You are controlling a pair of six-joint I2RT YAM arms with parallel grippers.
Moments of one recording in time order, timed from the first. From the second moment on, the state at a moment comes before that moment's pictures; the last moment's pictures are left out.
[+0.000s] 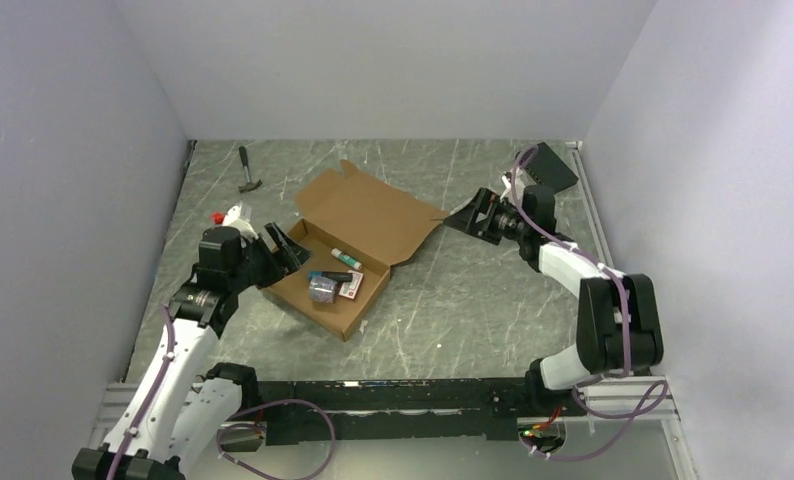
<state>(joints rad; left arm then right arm) -0.16 0.78 0.66 -0.40 0.29 -0.63 0.08 1.43 0.74 0.24 -0.72 0.56</state>
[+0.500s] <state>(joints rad) -0.16 0.86 0.68 -0.78 -0.03 -1.02 0.15 1.56 0.79 0.17 -0.65 0.66</state>
